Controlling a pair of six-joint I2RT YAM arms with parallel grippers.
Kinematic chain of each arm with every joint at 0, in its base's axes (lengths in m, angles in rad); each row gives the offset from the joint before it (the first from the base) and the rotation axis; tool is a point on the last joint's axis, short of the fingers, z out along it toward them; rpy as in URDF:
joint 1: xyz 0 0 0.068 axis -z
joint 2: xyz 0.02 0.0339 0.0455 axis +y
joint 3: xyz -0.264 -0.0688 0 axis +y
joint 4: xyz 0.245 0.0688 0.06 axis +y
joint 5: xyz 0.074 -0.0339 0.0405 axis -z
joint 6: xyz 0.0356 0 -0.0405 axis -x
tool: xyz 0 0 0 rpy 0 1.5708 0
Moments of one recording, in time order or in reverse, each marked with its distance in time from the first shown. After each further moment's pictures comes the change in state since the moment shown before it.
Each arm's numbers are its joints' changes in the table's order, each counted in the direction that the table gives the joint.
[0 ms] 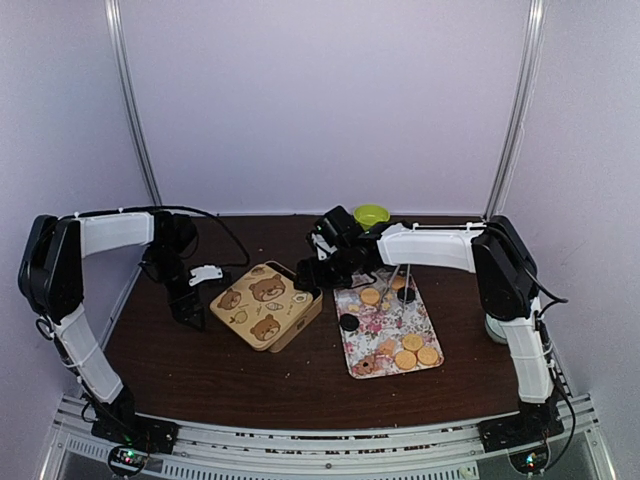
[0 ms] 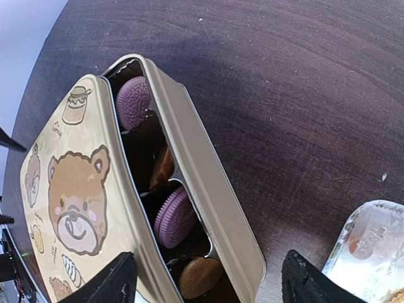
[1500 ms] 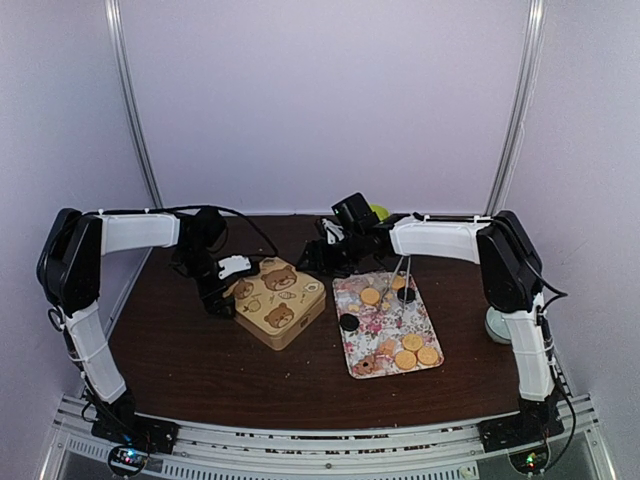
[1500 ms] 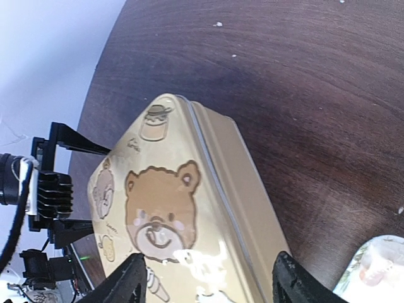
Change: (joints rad) left arm 0.141 0.100 -0.066 -0.257 -0.058 0.146; right arm 0.086 -0.003 0.005 -0.126 -0.258 -0.098
